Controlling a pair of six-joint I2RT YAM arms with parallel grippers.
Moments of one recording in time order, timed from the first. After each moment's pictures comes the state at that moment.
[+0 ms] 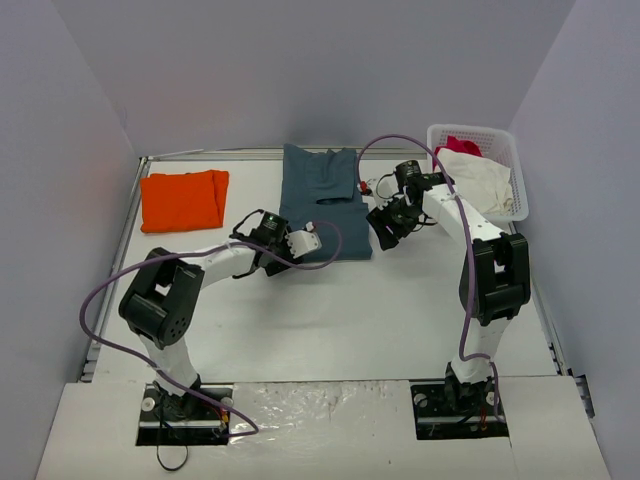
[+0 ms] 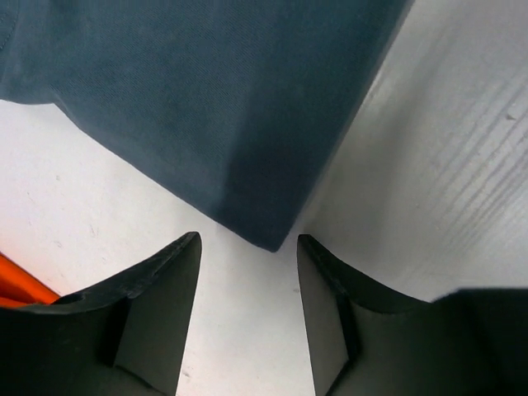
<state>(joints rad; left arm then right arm) -0.52 1.76 1.04 -0.21 0.03 0.71 0.25 1.87 1.51 -0.88 -0.29 -0.53</state>
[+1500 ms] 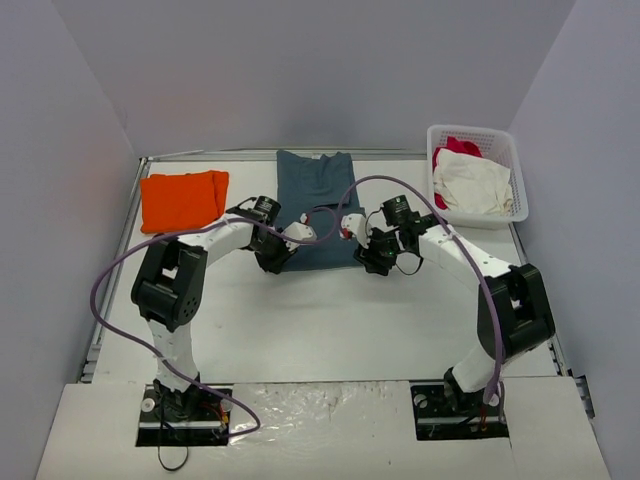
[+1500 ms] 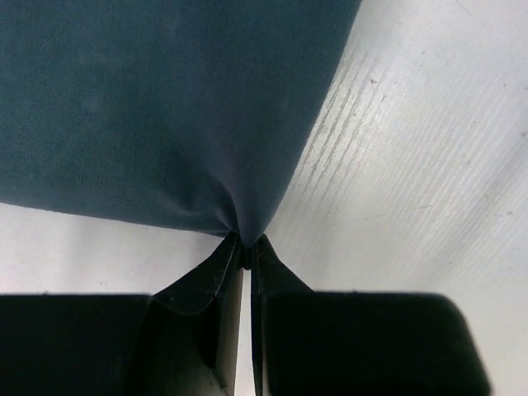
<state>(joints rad) -0.42 1.90 1.31 -0.66 0.37 0.68 0.39 1.59 1.08 -0.57 -0.40 -0.80</state>
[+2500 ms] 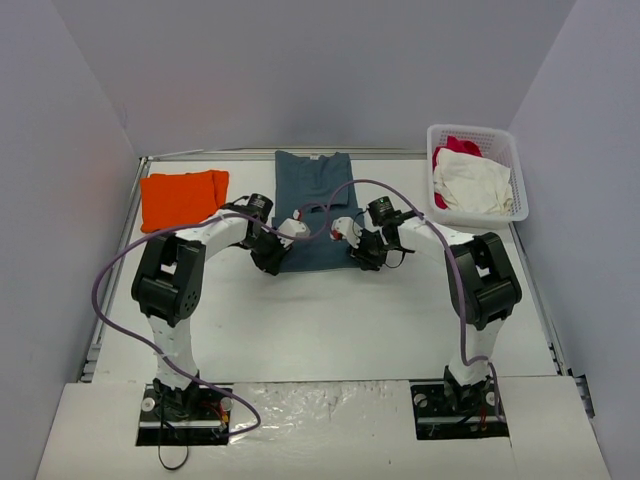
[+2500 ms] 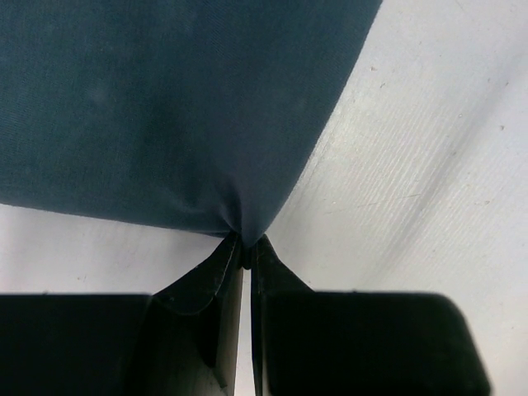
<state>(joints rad) -0.38 1.93 1.34 -0.71 0.46 0.65 0.40 1.87 1.17 -0.48 -0.37 -0.83</state>
